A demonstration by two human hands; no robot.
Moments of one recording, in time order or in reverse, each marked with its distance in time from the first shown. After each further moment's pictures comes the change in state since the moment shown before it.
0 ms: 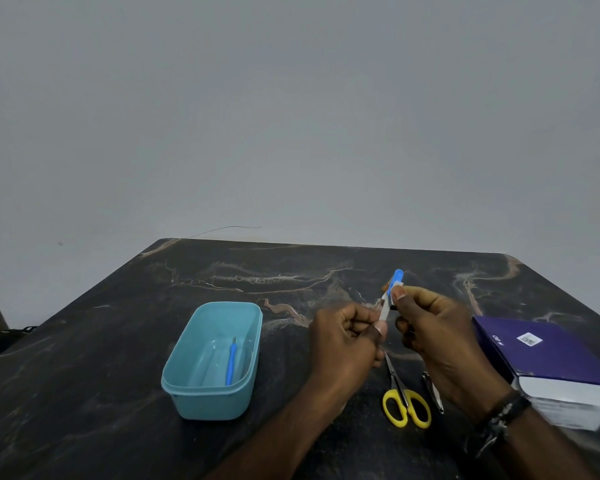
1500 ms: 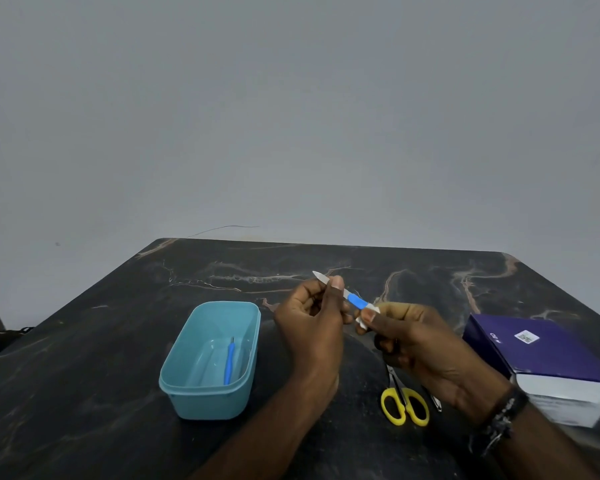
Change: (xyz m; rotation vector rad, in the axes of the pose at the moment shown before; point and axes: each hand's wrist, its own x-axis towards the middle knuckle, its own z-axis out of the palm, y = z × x) left_hand 0.006 0.020 -0.006 -0.331 0.414 0.024; right_hand -0.010 -0.010 0.003 -0.006 -0.372 0.248
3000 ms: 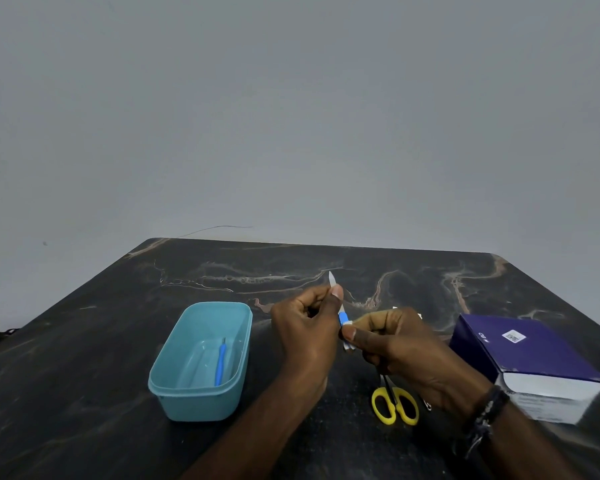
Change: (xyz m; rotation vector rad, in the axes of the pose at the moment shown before) left_hand 0.001 0.000 -0.002 0.167 -0.069 0.066; right_hand -0.004 0.000 0.006 -0.183 -0.026 -0.002
